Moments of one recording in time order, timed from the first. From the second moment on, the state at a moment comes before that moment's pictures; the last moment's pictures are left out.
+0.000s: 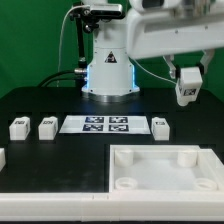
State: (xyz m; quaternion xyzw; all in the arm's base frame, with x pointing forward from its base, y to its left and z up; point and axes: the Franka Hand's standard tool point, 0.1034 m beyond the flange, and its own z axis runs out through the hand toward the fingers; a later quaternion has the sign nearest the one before) arm 0.522 0.104 0.175 -1.00 -0.02 0.05 0.07
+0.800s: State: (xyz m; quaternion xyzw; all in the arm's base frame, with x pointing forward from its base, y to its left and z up) arm 0.564 0.107 0.182 -0.97 -0.03 -0.25 0.06
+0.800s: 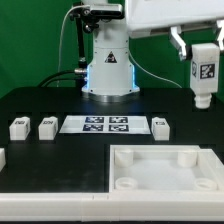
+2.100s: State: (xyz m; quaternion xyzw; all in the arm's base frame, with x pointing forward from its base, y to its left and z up) arm 0.609 0.111 0.125 -0.97 -0.04 -0.25 0.05
